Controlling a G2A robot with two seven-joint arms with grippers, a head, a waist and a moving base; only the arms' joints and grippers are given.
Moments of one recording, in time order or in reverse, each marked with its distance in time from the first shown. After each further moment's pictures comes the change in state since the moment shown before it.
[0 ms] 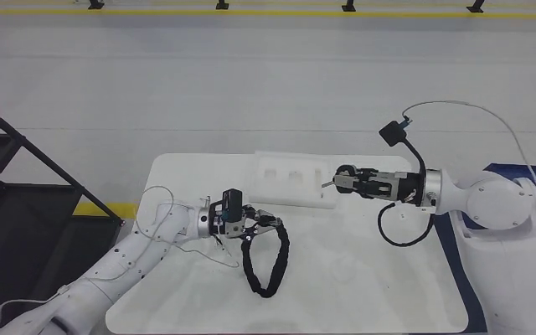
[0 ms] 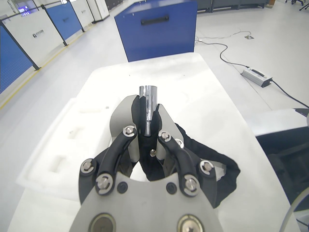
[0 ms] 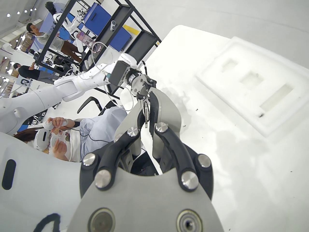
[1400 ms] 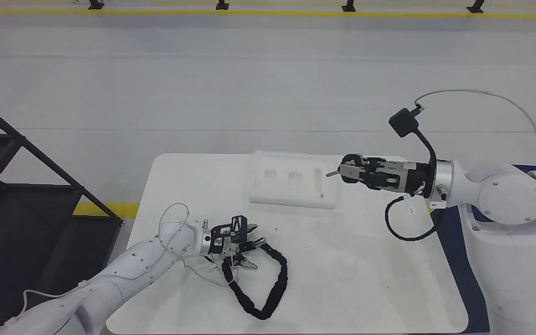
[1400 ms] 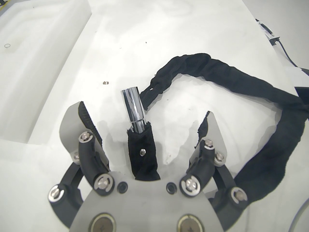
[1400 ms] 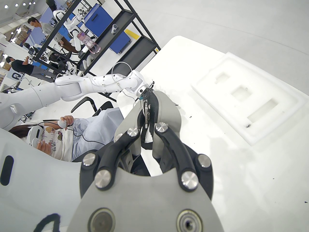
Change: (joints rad) left arm -0.074 -0.068 0.287 0.349 0.064 0.078 -0.083; right arm 0.052 -0.010 0.031 0.009 -0.006 -0.068 0.006
